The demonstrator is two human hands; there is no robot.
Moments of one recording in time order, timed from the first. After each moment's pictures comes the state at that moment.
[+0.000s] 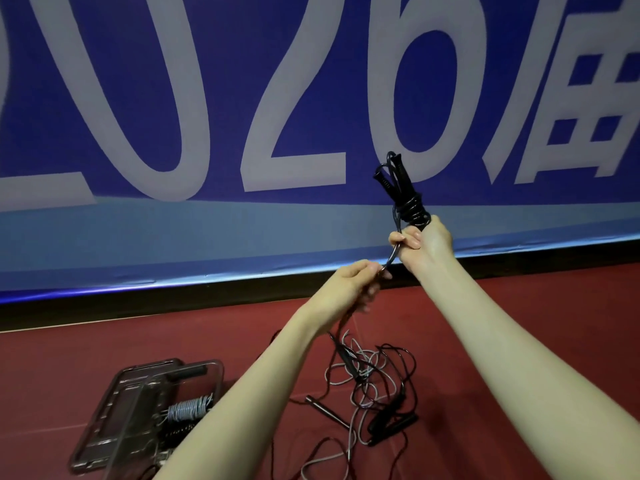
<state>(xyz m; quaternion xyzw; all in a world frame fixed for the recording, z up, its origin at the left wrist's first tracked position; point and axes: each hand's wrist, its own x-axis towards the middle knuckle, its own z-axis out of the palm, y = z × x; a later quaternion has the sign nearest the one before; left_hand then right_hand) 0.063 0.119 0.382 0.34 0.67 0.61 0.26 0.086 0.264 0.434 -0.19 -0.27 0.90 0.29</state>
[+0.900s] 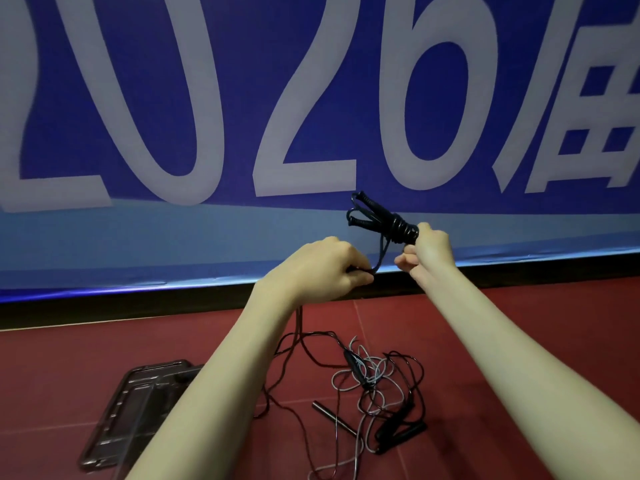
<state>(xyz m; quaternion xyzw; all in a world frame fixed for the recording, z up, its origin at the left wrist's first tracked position) 0.074 0.060 0.464 0.50 0.85 0.15 -0.06 0.081 0.253 0.428 -0.27 -0.51 0.76 0.29</state>
